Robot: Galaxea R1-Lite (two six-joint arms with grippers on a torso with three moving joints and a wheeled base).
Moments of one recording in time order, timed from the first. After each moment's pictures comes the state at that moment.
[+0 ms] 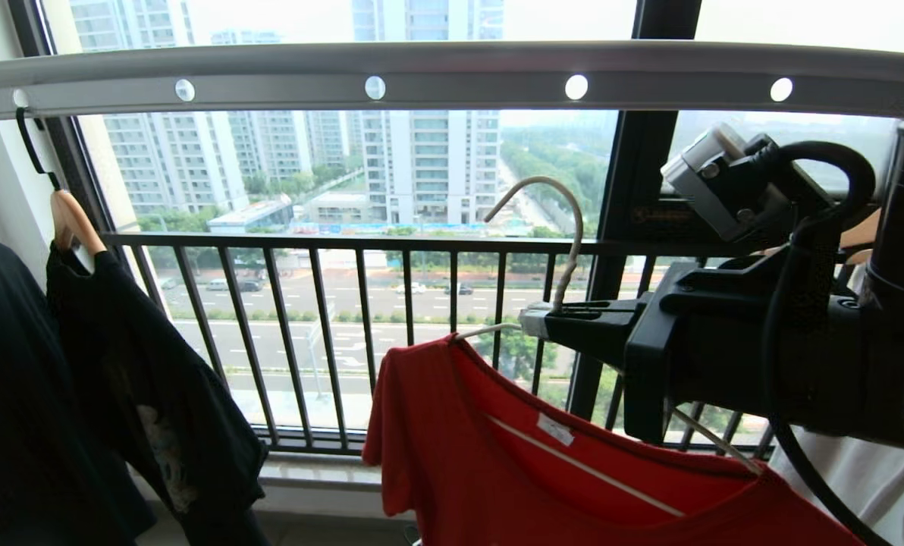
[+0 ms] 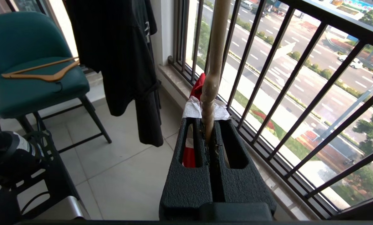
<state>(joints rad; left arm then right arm) -0.02 0.33 -0.42 0.04 -0.21 0.05 0.82 1.42 -1.00 -0.24 0.06 0.01</state>
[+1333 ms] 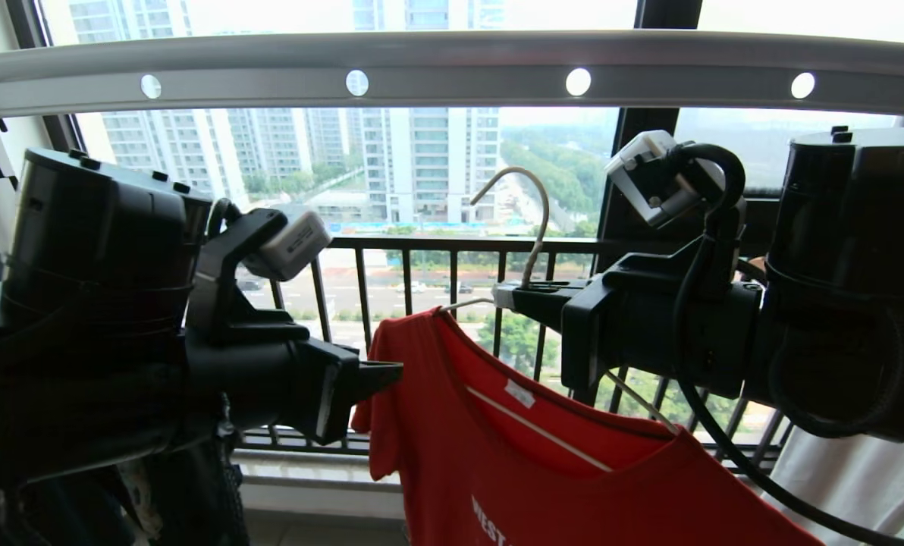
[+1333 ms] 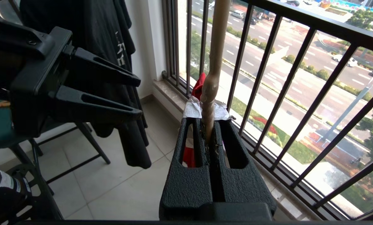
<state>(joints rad) -0.74 1.38 -0.99 0.05 0.08 -0.19 0.78 1.53 -1.02 -0.39 0.04 0.06</state>
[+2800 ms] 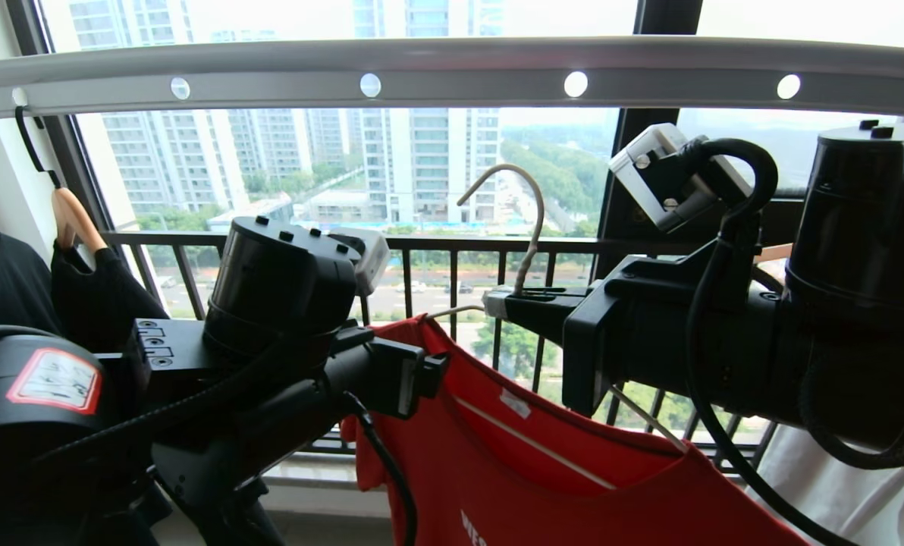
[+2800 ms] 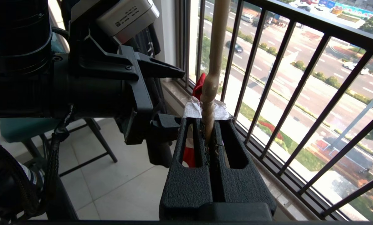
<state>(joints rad) -0.83 1.55 -0.98 -0.15 0.43 -0.23 0.83 1.51 -1.01 -0.39 0.04 0.06</state>
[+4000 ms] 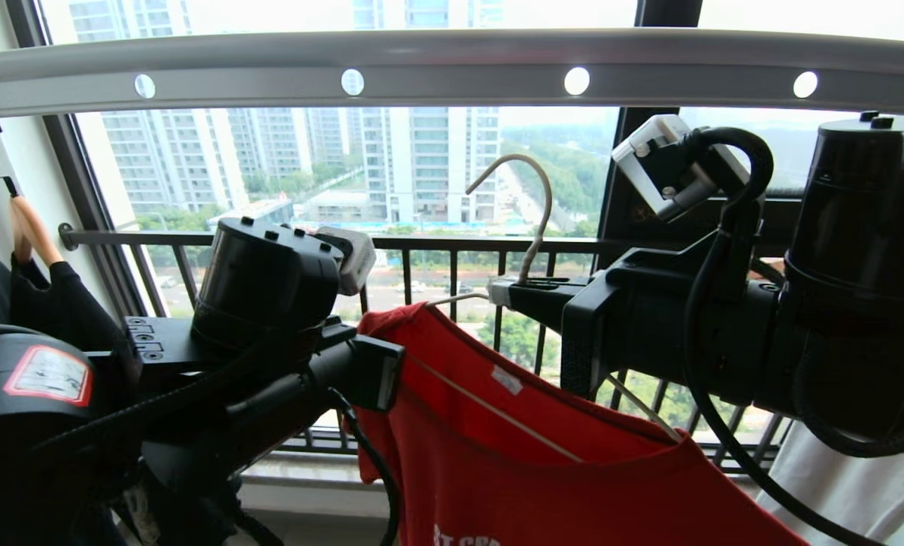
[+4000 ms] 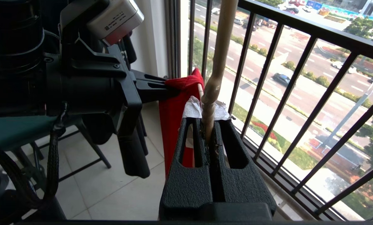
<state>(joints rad) -0.78 1.54 -0.96 -0.15 0.45 -0.16 0.82 1.51 -1.02 -0.39 0.00 0.06</state>
